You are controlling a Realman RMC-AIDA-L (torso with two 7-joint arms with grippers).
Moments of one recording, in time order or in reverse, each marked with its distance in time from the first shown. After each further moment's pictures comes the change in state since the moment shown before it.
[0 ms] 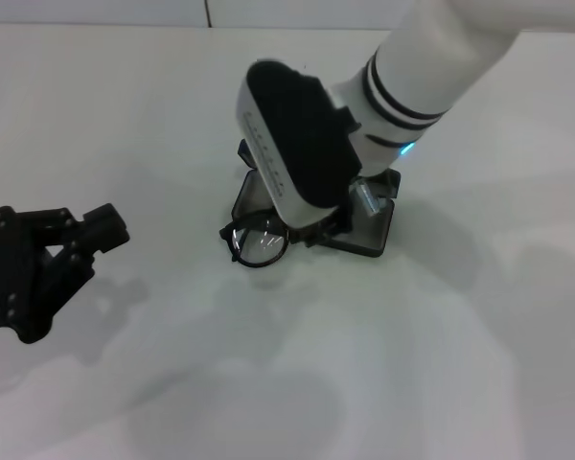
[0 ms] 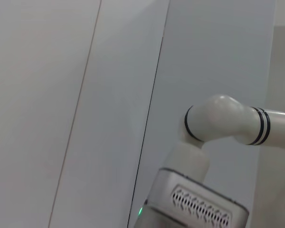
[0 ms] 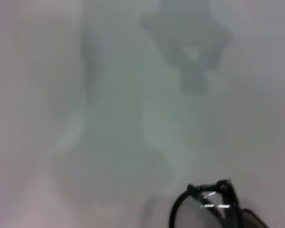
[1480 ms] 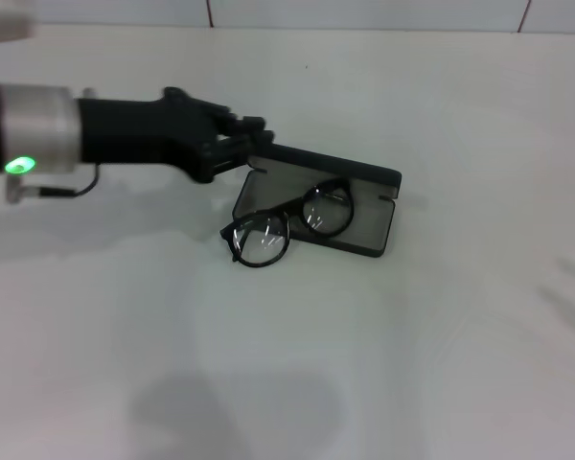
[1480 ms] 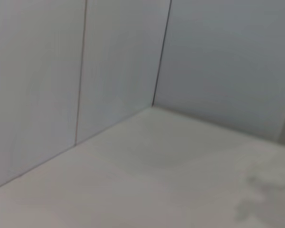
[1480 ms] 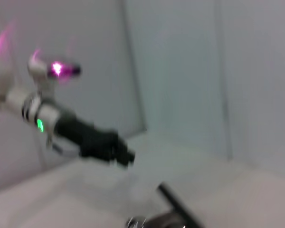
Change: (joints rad) left arm -0.391 -0.029 0.182 0.327 0.479 -0.479 -0.522; right arm -1.093 -0.012 1.453 -0.498 0.478 -0.899 -0.129
